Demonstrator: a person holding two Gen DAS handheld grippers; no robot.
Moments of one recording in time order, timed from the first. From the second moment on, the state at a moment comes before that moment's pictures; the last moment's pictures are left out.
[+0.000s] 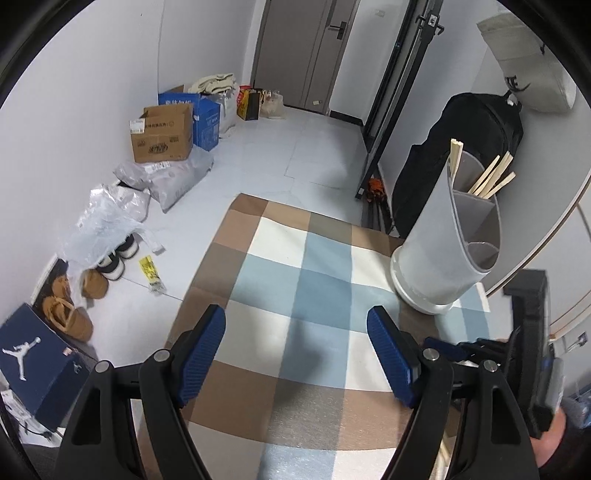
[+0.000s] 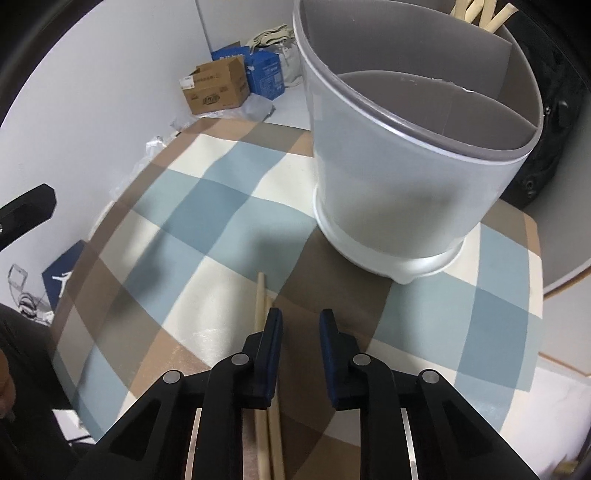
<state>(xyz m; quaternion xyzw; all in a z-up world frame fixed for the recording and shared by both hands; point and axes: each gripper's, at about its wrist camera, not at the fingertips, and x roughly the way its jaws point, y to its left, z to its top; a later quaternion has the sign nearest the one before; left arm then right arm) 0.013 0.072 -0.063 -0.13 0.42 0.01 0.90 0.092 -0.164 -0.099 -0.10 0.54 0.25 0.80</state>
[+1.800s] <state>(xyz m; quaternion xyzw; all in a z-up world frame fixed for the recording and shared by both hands) 0.012 0.058 -0.072 -0.12 0.44 0.00 0.89 0.098 -0.148 -0.101 -0.15 0.55 0.25 0.78</state>
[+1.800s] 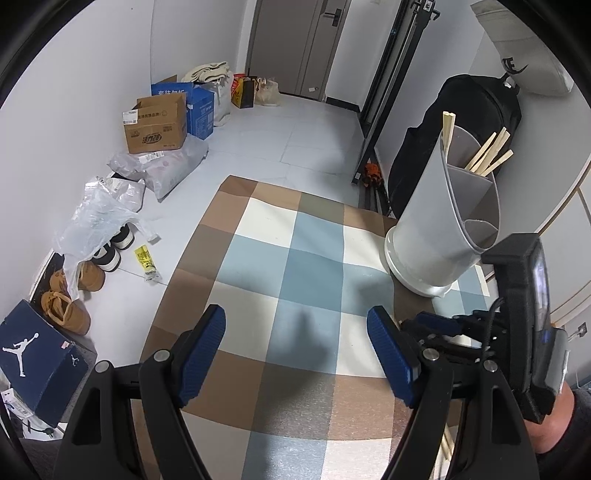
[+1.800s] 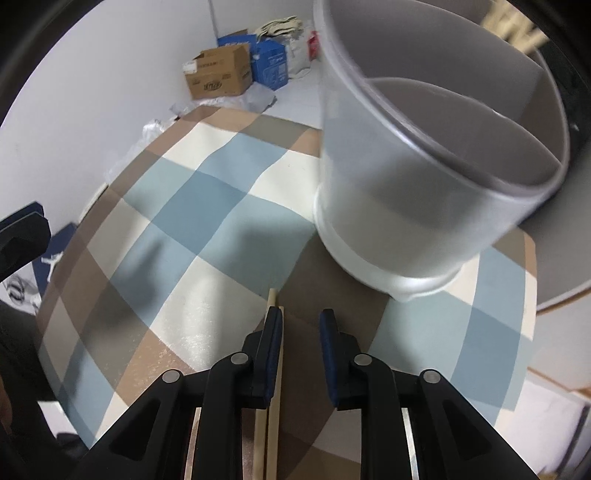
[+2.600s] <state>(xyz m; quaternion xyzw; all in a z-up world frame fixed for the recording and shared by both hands) 0.022 0.039 -0.092 -0.14 0.51 -0.05 0.85 0.089 -0.195 -0.045 -0.04 0.49 0.25 0.83</state>
